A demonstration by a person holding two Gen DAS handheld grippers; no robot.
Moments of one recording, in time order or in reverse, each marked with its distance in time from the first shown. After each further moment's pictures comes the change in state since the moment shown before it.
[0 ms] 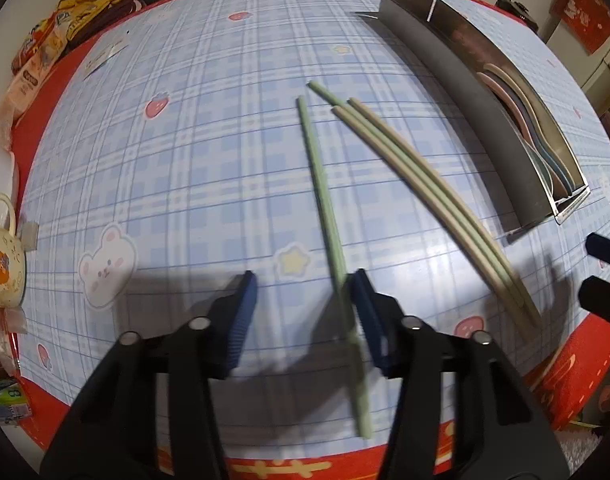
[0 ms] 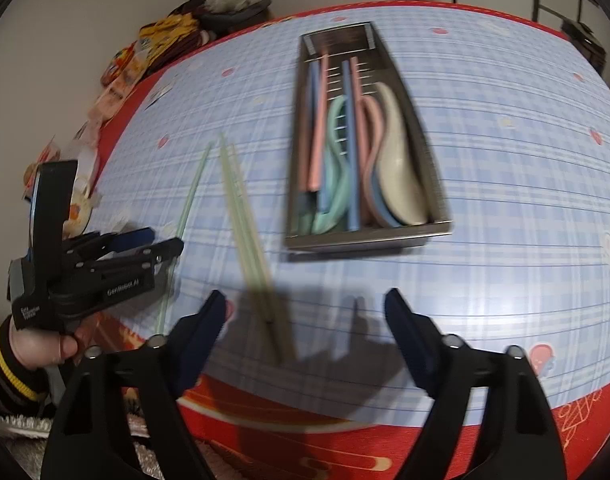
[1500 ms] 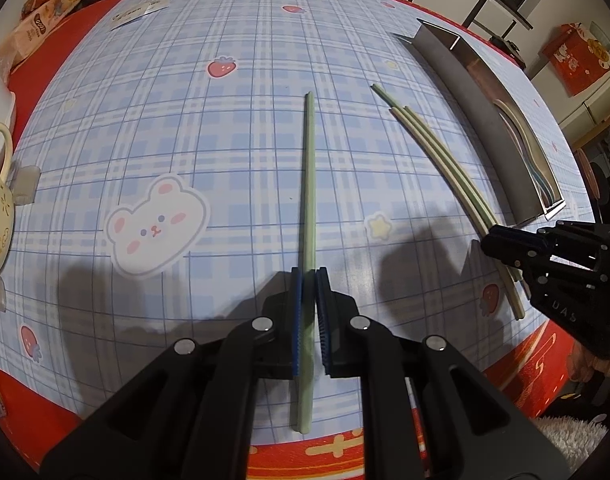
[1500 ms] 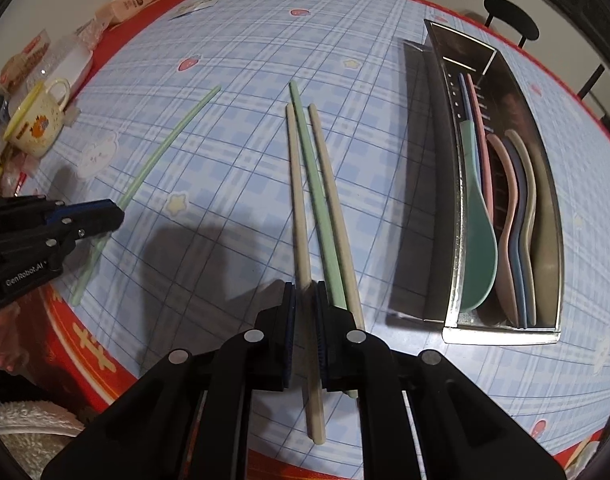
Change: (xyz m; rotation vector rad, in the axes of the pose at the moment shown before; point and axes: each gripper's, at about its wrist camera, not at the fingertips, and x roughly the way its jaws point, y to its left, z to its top) left arm -0.007 0.080 -0.033 -0.096 -0.030 -0.169; right arm 0.079 0.092 0.025 -0.291 0.124 -0.202
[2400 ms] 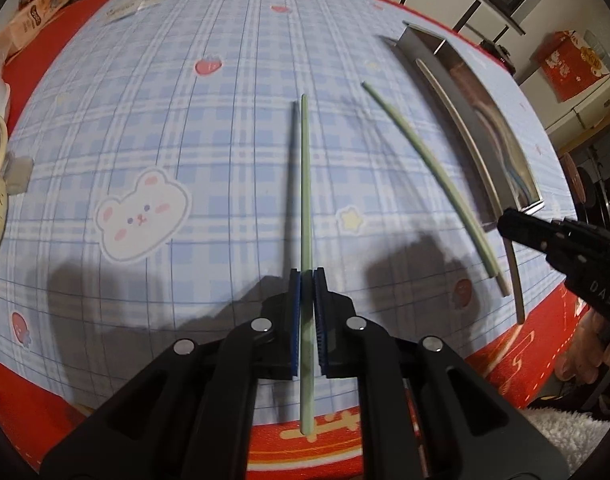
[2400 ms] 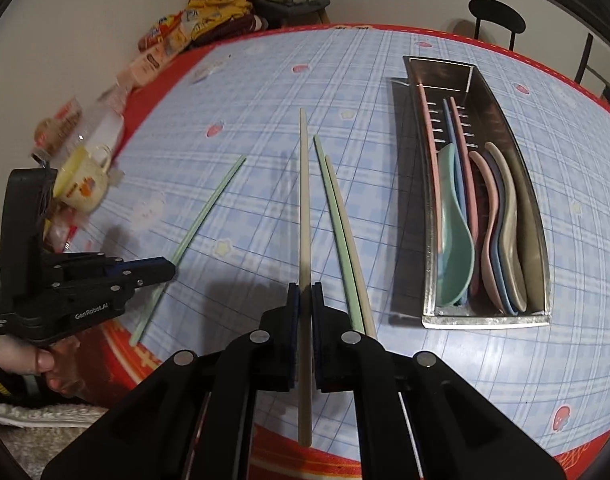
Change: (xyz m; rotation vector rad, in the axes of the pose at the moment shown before) left arm -0.011 -0.007 -0.001 -0.023 -0.001 -0.064; right arm -0.047 -0.023 -0.008 0.126 -0.155 0.178
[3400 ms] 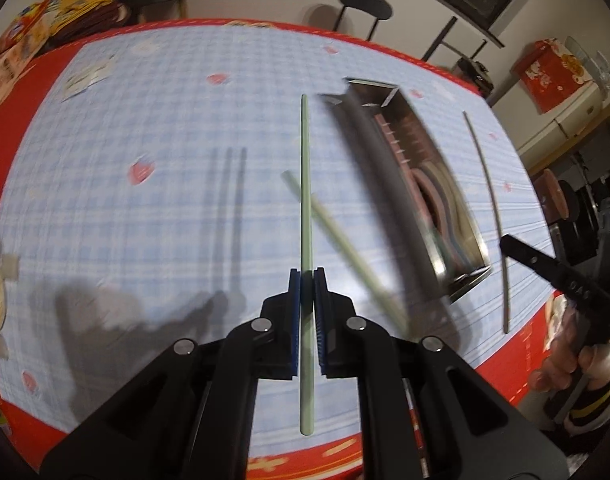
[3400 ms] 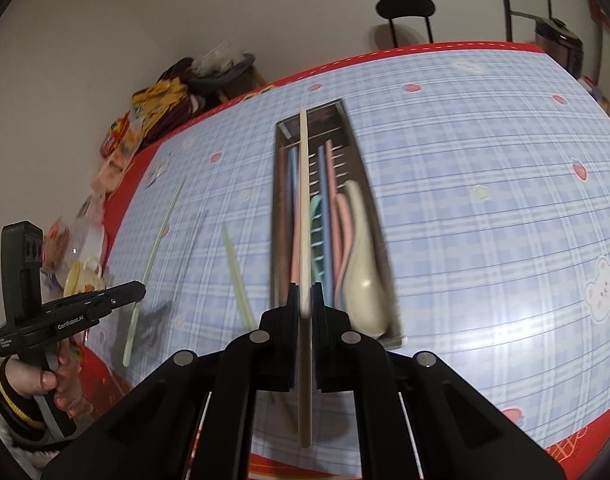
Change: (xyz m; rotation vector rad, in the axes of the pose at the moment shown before) left arm -0.023 -0.070 0.076 0.032 -0.063 -0.065; right arm -0.060 -0.121 0.009 0.294 -0.168 0.029
